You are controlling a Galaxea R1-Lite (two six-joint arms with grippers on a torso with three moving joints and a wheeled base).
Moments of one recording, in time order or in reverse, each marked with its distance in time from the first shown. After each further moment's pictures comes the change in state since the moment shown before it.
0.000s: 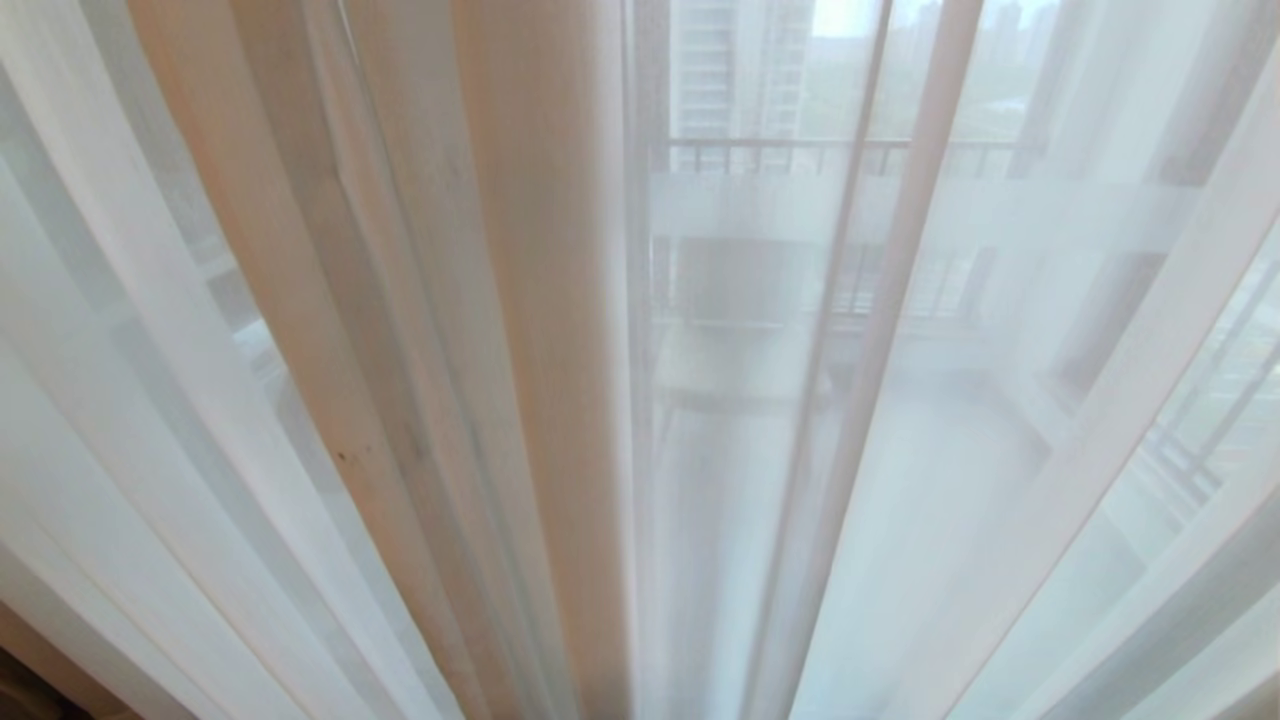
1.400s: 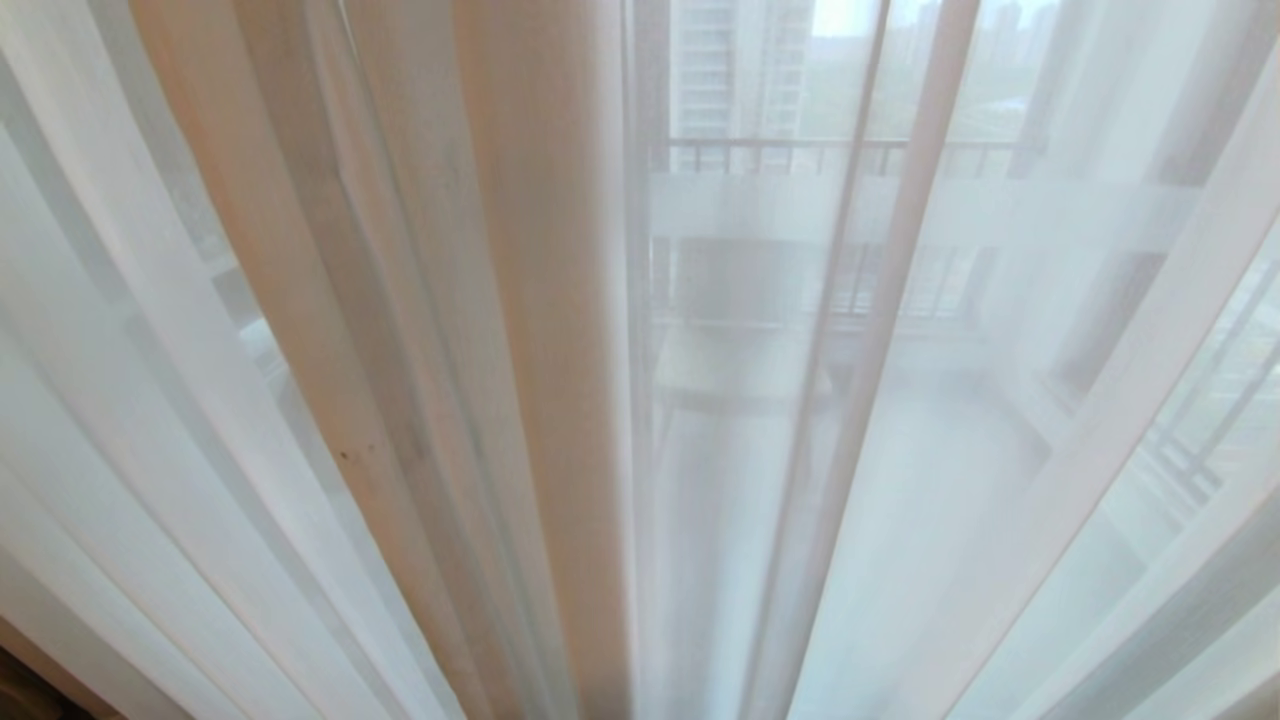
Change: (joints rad) left arm 0.000 -0.001 0.000 0.000 0.000 -0.001; right arm 0.000 0.000 0.000 0.000 0.000 0.000
